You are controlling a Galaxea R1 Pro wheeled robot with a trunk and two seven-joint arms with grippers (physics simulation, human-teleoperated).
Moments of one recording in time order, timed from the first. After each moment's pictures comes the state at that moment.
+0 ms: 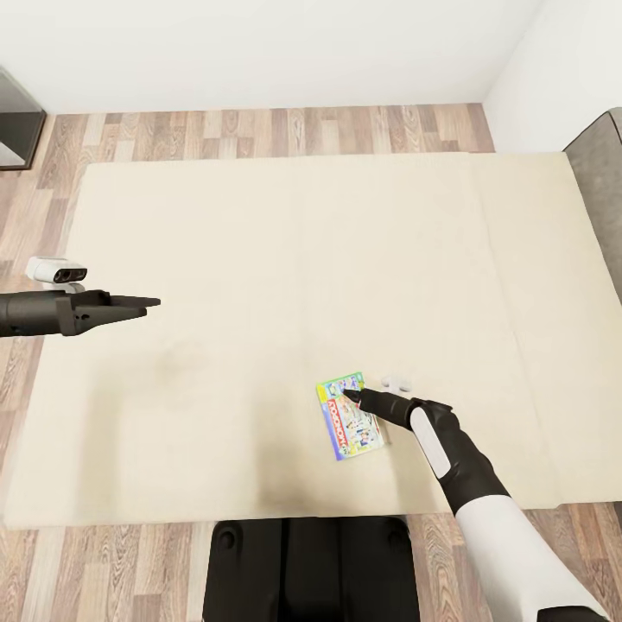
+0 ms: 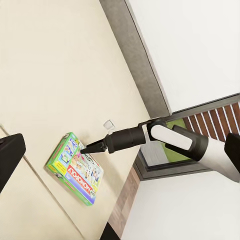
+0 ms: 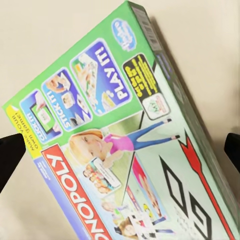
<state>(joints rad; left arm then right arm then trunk) -0.97 0.55 0.12 -1.41 0.24 1.04 -1.57 -0.74 0.02 0.05 -0.95 -0.42 0.64 0.17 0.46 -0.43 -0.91</state>
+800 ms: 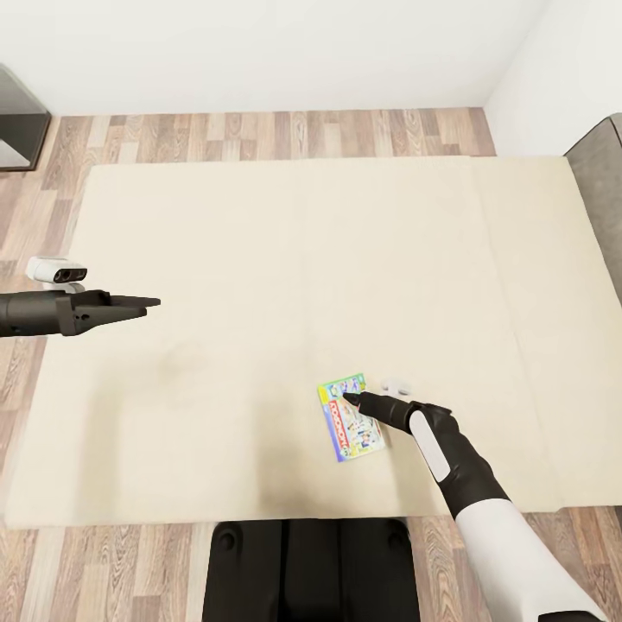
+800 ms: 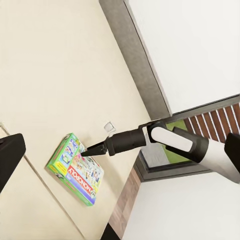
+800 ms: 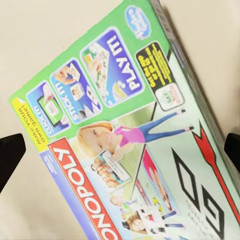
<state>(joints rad) -0.97 0.55 0.12 -1.41 0.24 1.04 -1.57 -0.73 0.02 0.05 -0.96 -0.42 0.63 0.17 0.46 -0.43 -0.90</state>
